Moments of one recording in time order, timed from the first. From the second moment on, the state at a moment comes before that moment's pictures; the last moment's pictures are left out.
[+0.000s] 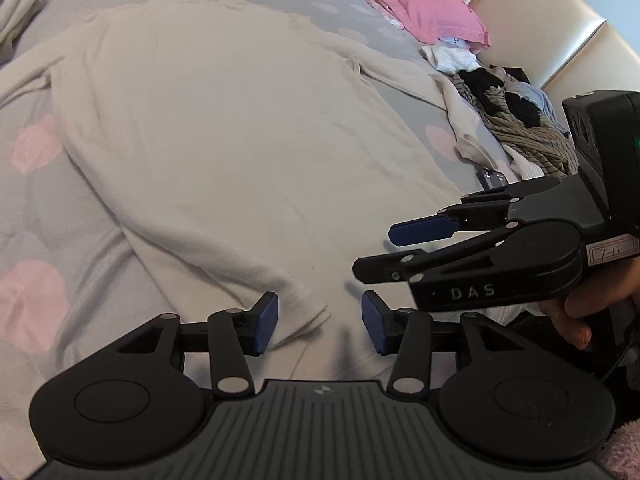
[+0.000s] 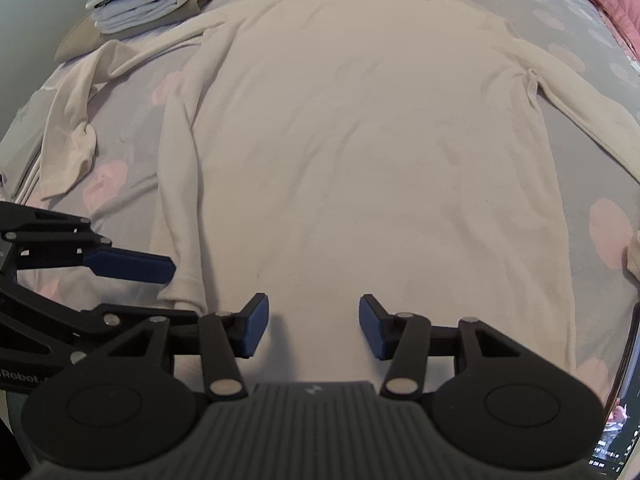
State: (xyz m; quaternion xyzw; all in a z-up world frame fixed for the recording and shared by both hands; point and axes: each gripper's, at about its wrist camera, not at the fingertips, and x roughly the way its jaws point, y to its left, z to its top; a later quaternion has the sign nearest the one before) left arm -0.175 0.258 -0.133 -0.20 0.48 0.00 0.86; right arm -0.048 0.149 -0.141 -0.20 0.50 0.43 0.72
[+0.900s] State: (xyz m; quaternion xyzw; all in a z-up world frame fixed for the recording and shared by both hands) left arm -0.184 0.294 -0.143 -0.28 0.49 0.07 0.82; right arm -0.049 0.165 -0.162 -0.13 0.55 0.48 0.67
